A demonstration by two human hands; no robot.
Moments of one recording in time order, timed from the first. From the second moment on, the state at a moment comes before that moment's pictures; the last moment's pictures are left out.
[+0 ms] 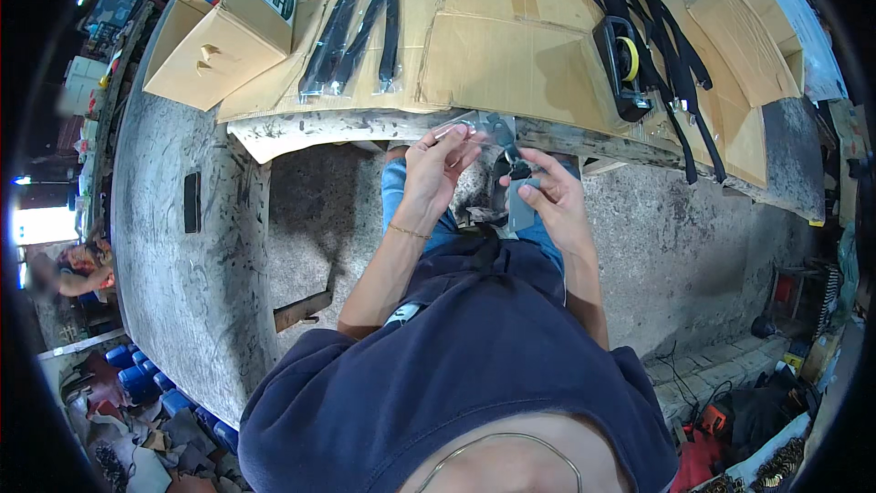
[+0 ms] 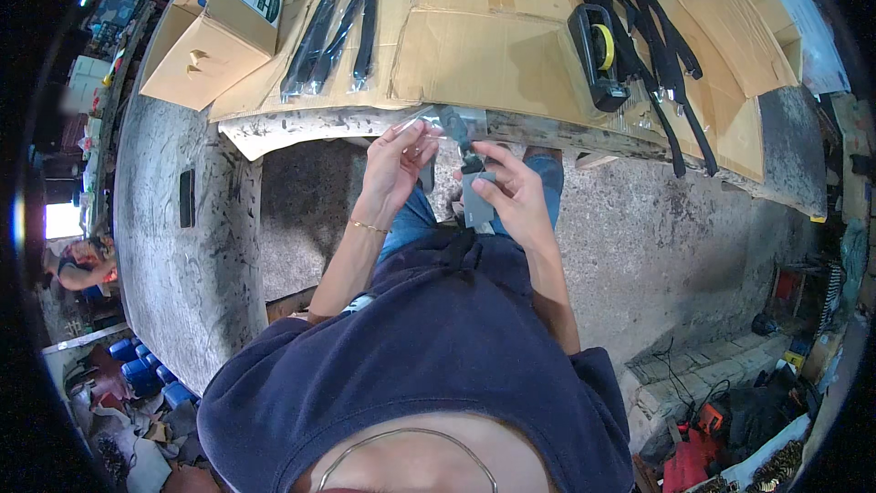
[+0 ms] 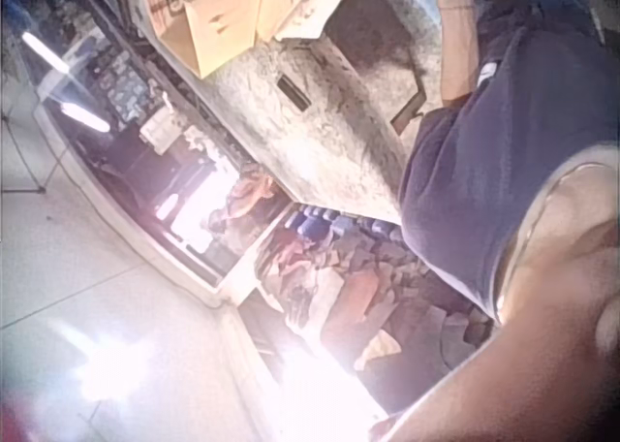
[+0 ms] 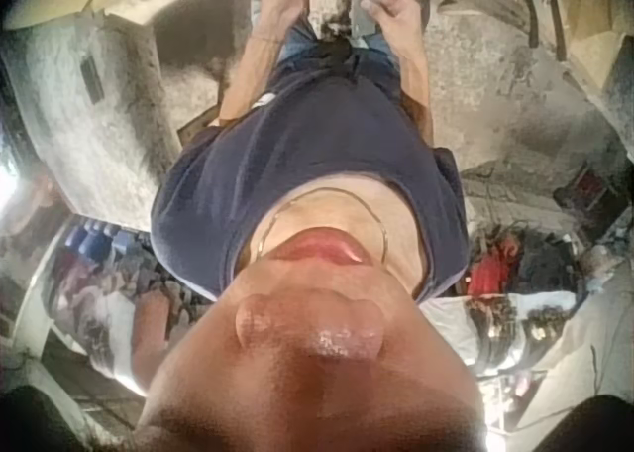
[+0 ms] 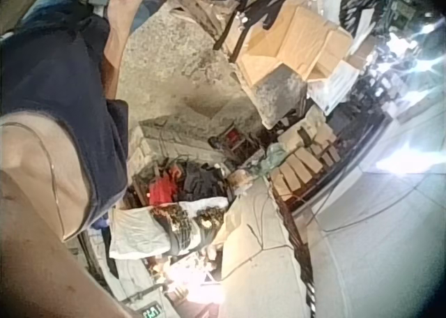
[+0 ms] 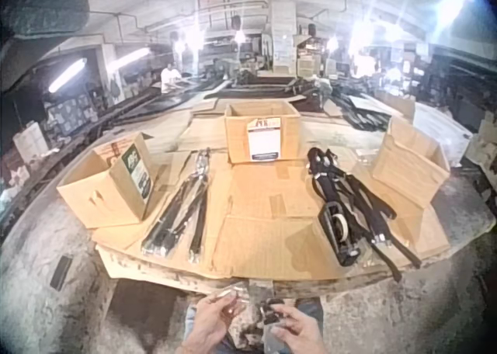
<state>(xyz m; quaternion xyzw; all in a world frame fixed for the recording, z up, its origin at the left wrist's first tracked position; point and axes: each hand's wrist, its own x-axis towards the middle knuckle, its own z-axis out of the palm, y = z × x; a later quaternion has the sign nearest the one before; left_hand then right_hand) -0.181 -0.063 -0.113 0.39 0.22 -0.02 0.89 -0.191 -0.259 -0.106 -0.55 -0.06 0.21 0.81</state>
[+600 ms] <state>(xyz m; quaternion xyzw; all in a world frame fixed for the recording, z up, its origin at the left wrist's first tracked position) -0.177 -0.058 -0.122 0.32 0.28 0.01 0.90 -0.203 -0.263 -0.095 -0.58 -0.14 0.27 0.76</state>
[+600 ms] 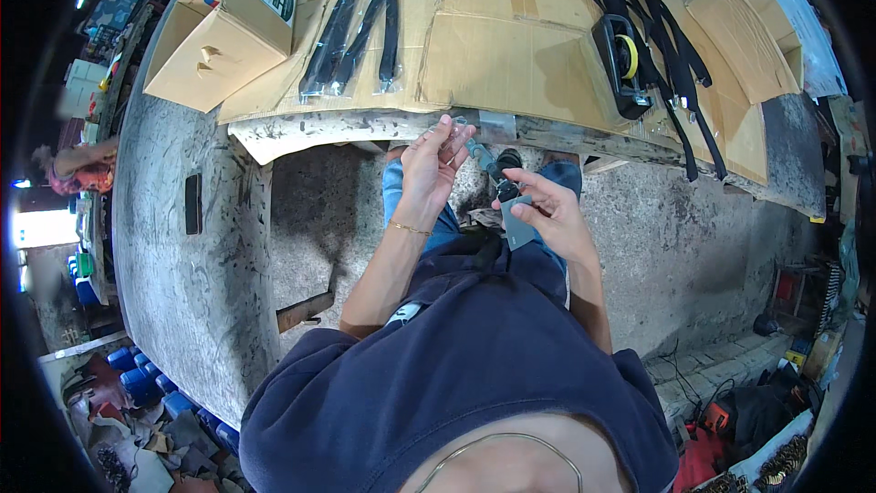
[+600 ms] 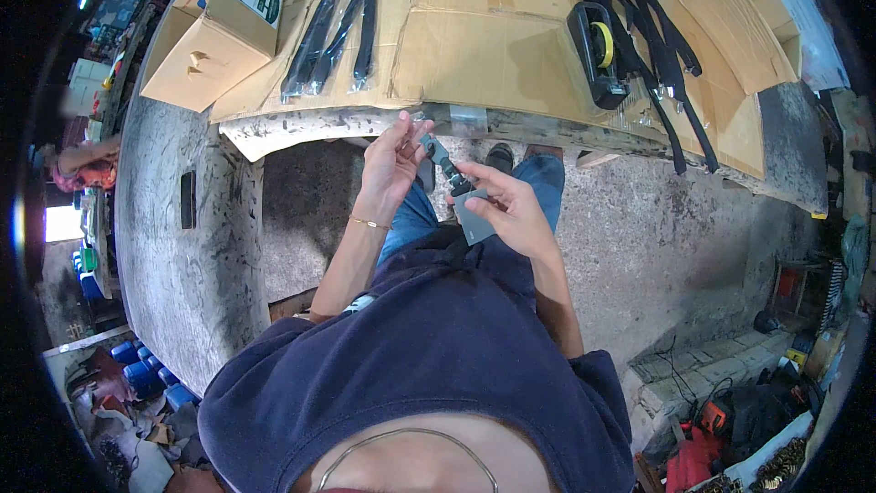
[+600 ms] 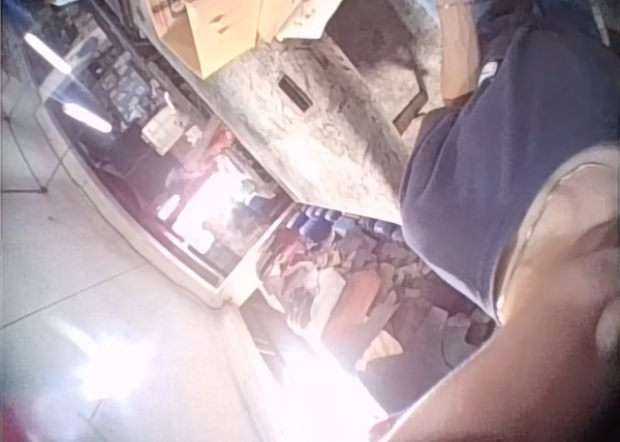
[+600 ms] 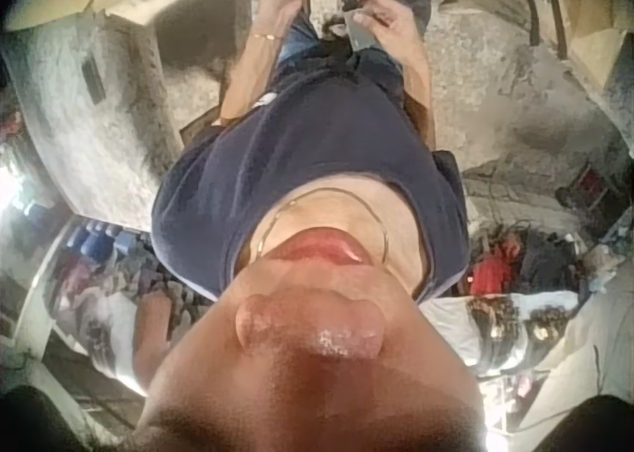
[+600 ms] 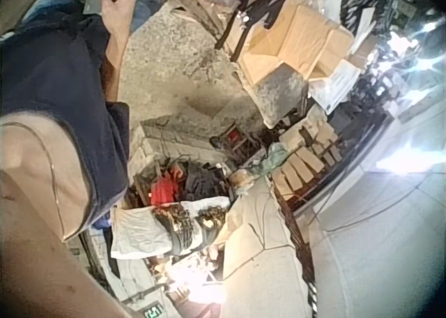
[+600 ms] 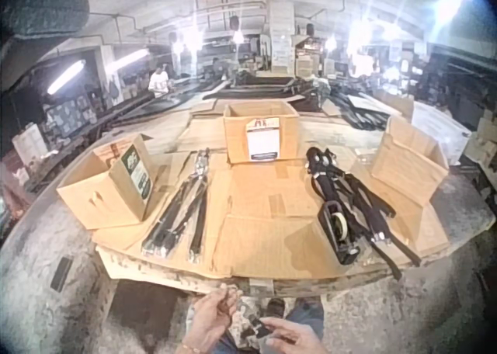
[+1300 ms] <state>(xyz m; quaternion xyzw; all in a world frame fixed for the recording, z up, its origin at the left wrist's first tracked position) -0.193 -0.076 -0.110 0.44 0.13 -0.05 0.89 -0.193 -0.247 -0.117 -0.56 -0.07 0.20 0.80</state>
